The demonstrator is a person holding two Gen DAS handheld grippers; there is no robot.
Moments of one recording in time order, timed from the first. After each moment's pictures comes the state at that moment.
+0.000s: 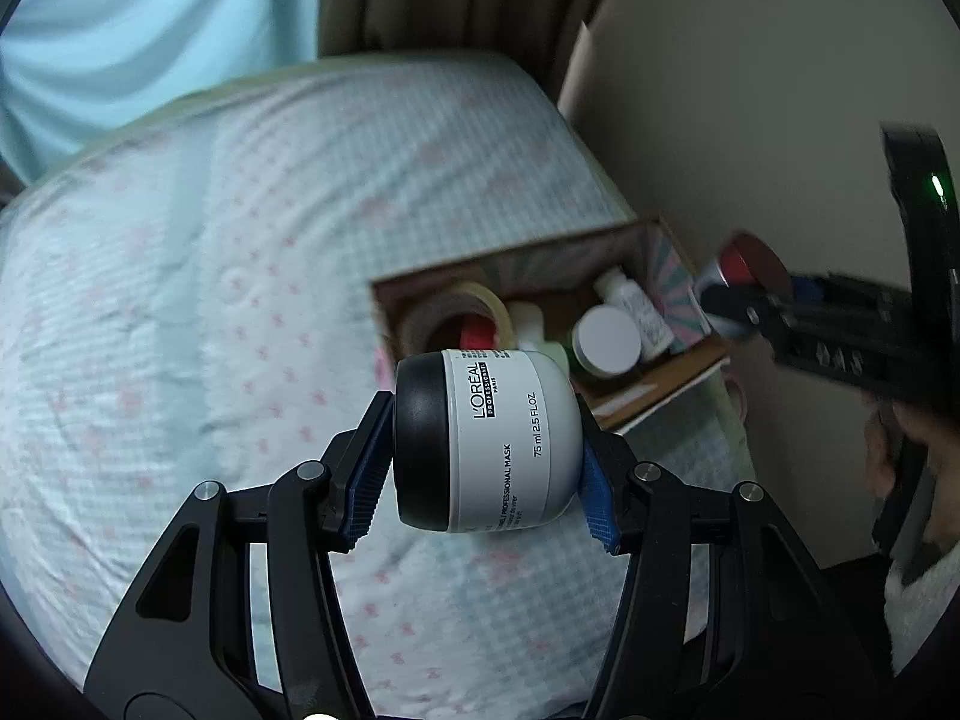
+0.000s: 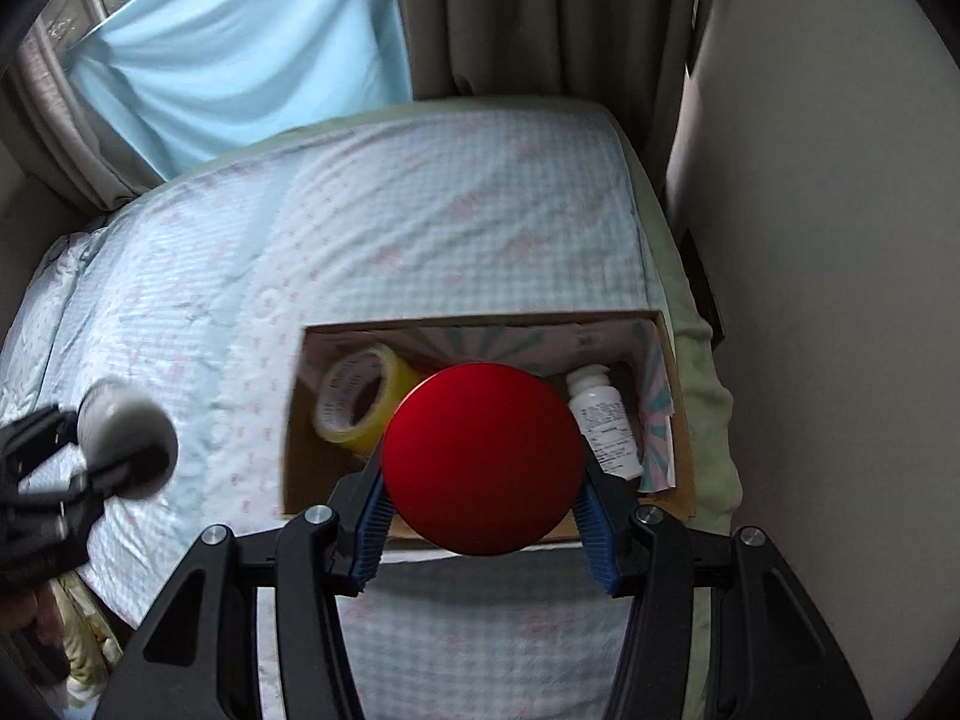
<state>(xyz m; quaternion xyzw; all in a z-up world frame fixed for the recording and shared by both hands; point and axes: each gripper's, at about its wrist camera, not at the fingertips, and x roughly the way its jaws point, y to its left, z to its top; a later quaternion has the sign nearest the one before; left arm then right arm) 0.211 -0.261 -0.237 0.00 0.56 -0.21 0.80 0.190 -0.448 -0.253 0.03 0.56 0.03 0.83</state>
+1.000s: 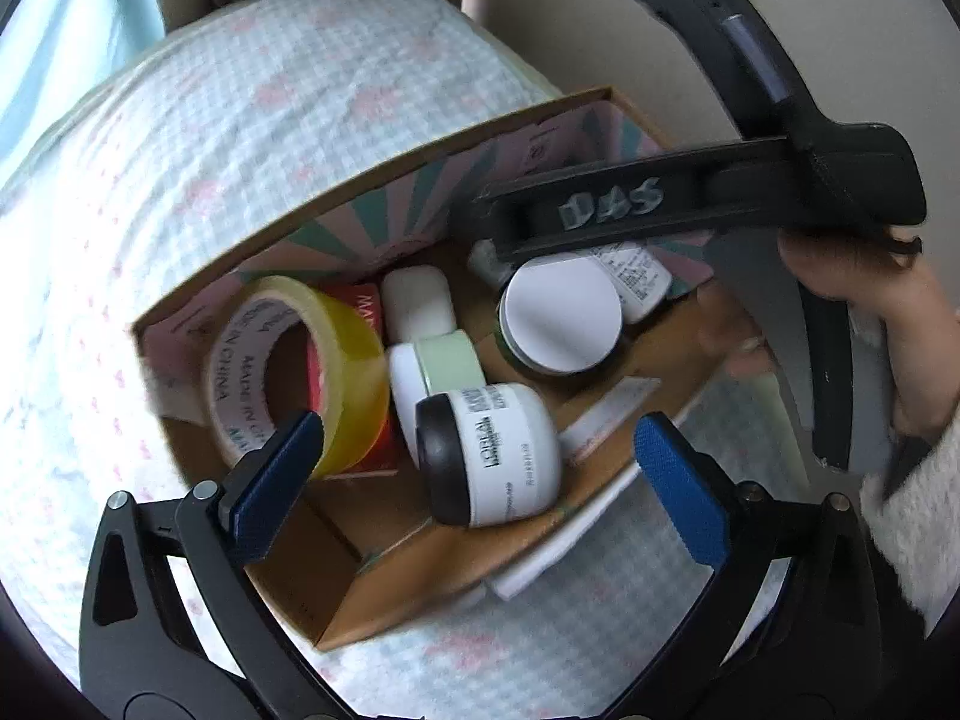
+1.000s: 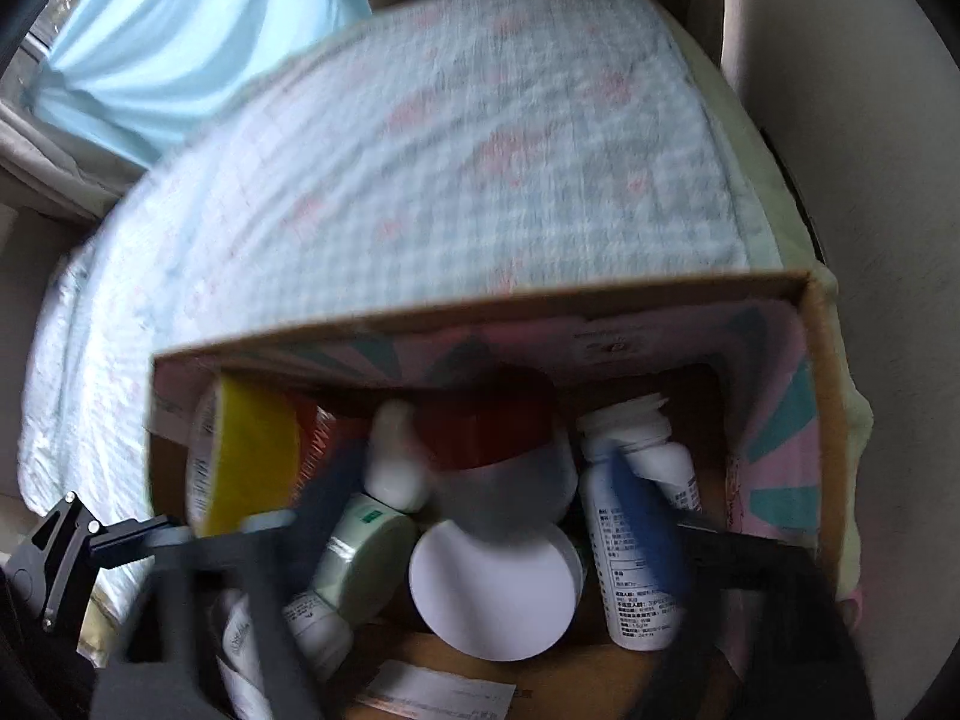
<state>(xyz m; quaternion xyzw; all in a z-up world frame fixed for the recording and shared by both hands) 0.247 -0.377 -0.346 0.09 0.59 -0.29 0.75 0.277 -0.503 -0.391 0.12 0.60 0.08 0.79</state>
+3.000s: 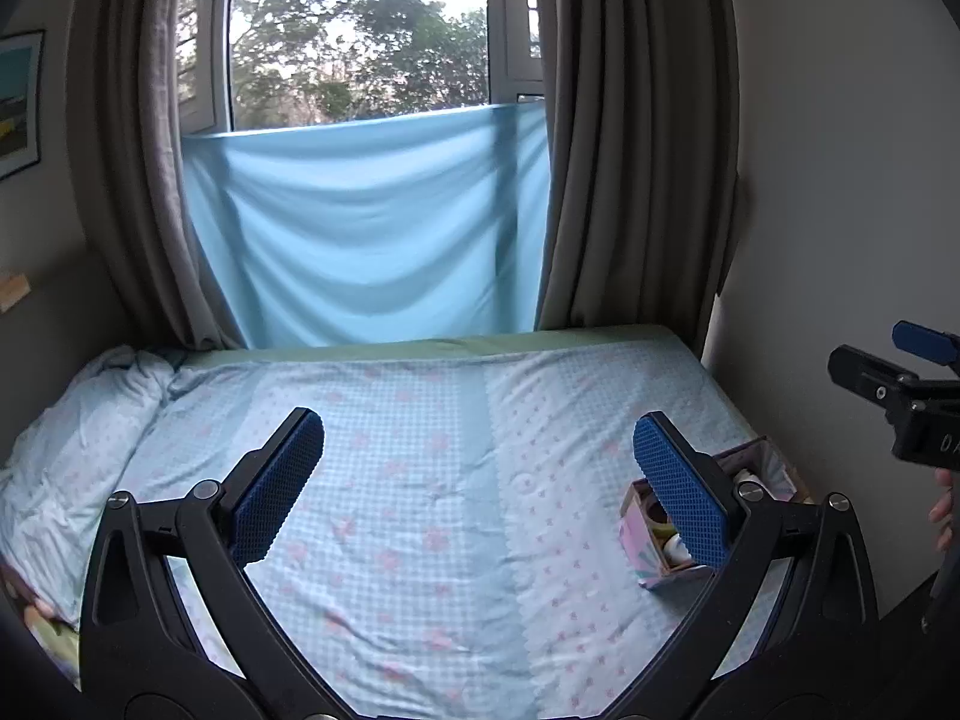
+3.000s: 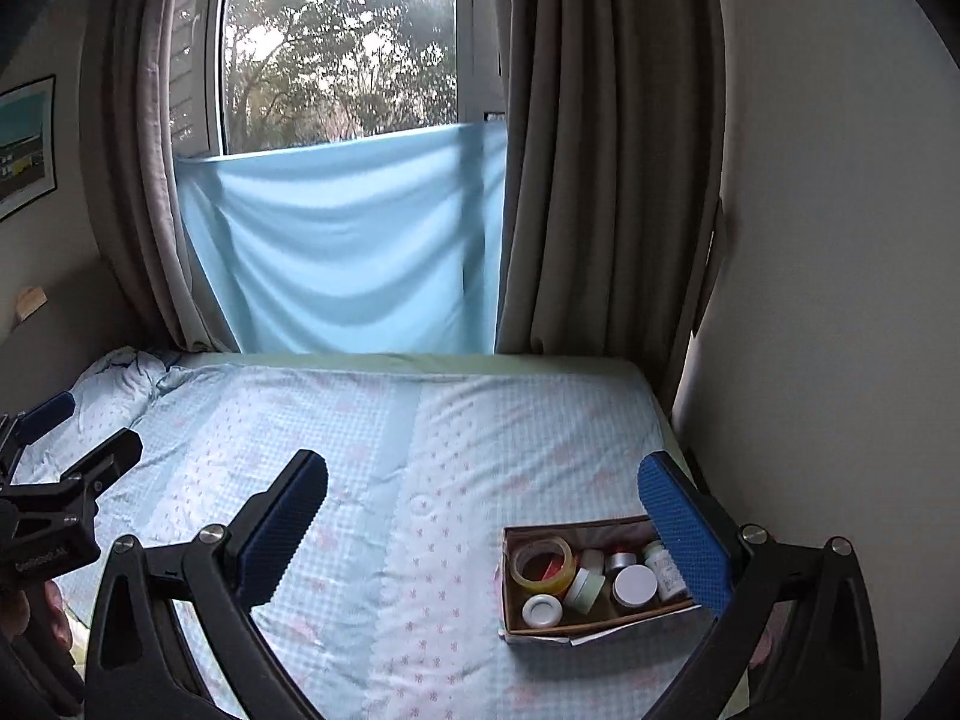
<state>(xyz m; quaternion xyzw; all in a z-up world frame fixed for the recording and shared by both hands) 0.080 0.001 0.023 0.01 0.28 -0.04 0.96 0.059 -0.220 -0.001 -0.01 0.30 0.01 0.95</state>
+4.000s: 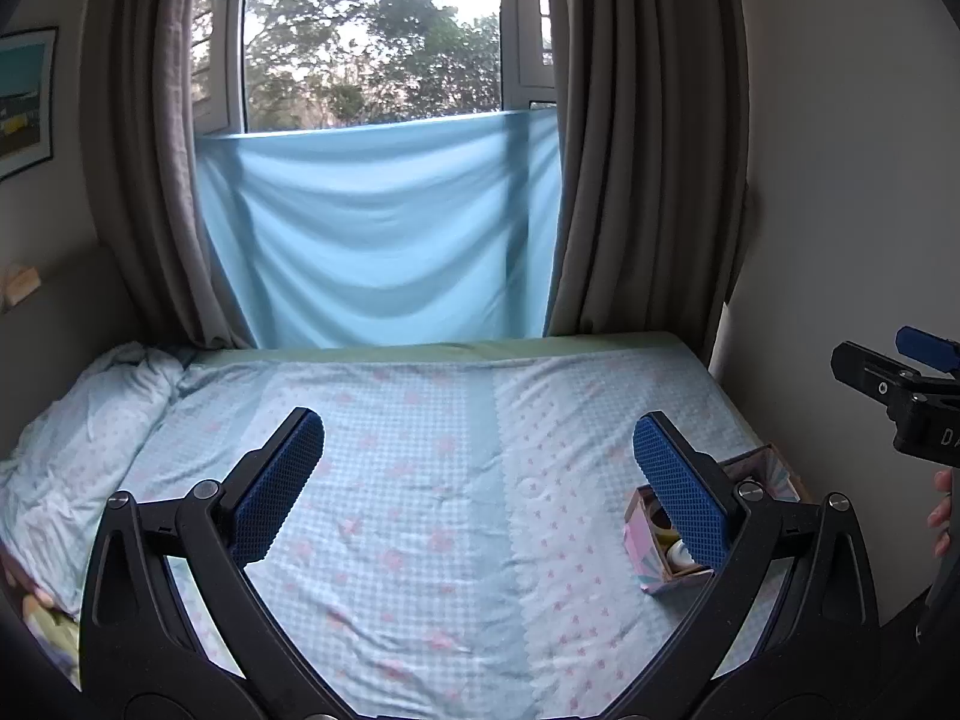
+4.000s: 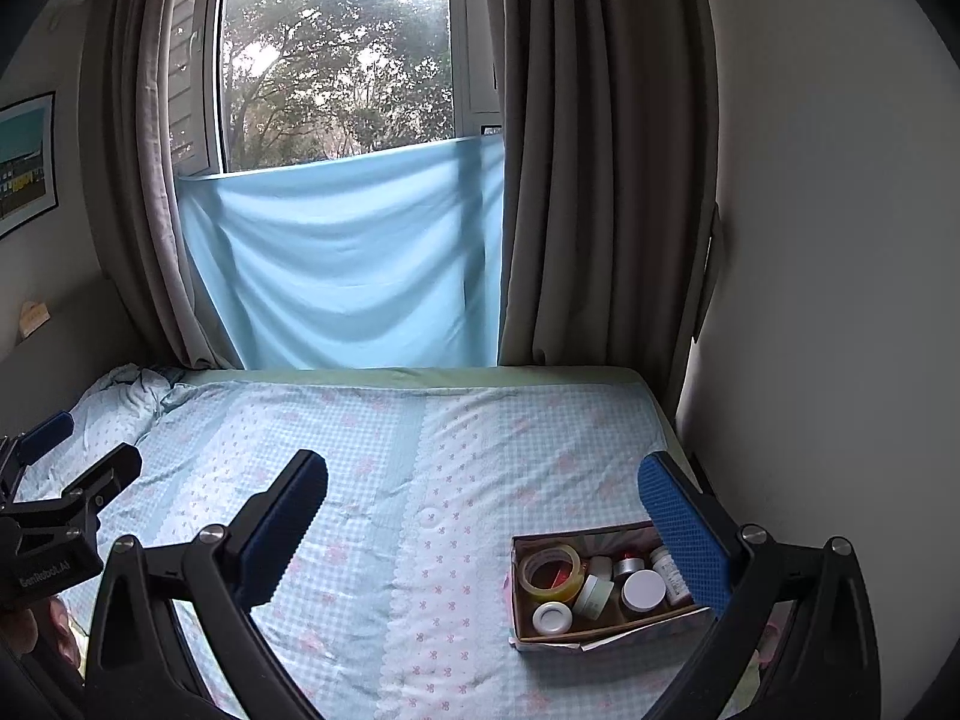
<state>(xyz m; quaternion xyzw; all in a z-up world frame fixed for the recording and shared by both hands) 0.077 -0.006 0.022 0.01 0.27 -0.02 0.96 0.051 -0.221 0.005 0.01 0.29 0.01 0.96</state>
